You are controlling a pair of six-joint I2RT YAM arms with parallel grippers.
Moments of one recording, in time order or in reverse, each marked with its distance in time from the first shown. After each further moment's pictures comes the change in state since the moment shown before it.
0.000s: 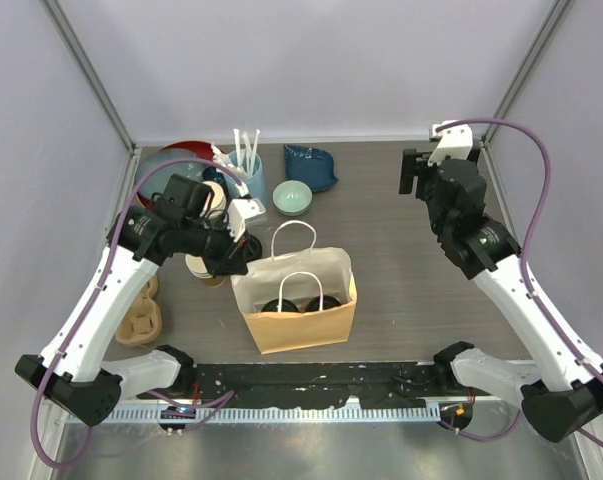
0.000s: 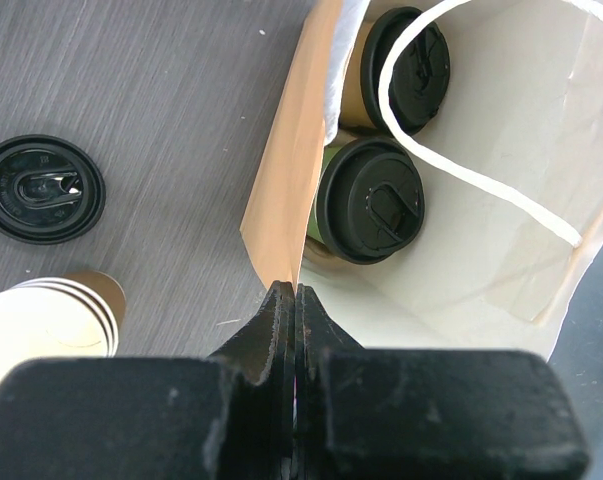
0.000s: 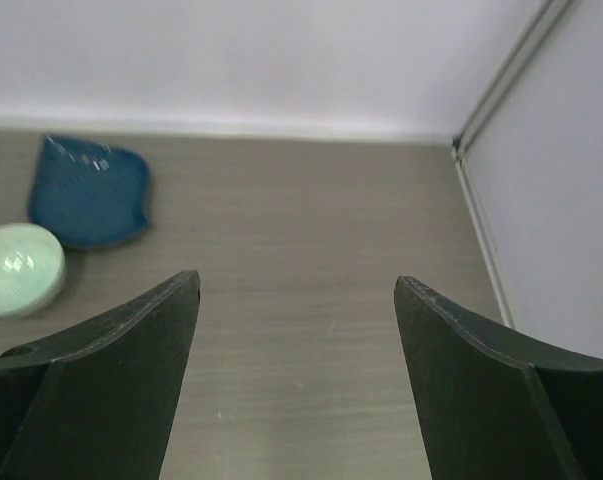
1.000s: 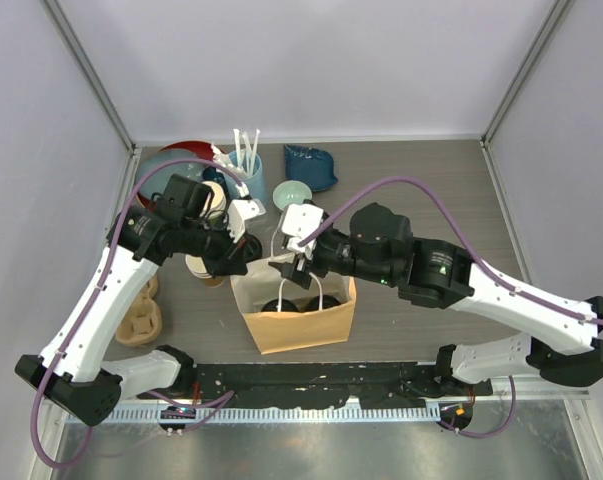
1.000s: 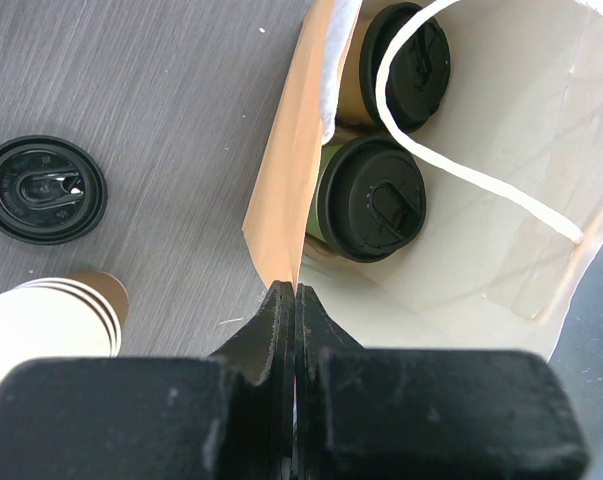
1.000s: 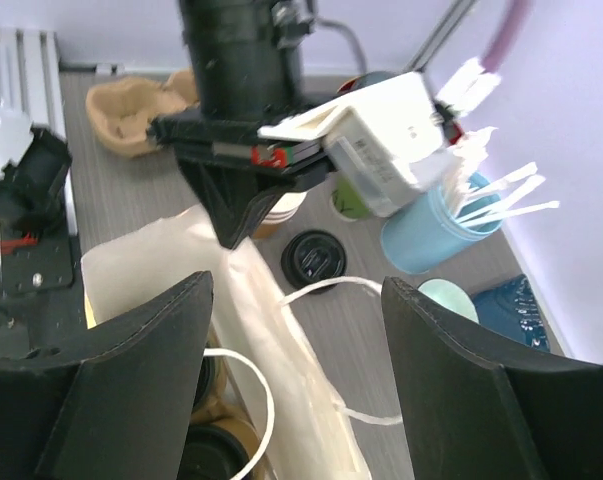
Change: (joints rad) left arm 0.000 0.000 0.000 -0.005 0.000 0.016; right arm 0.732 0.192 0.228 -0.152 -0.518 -0.299
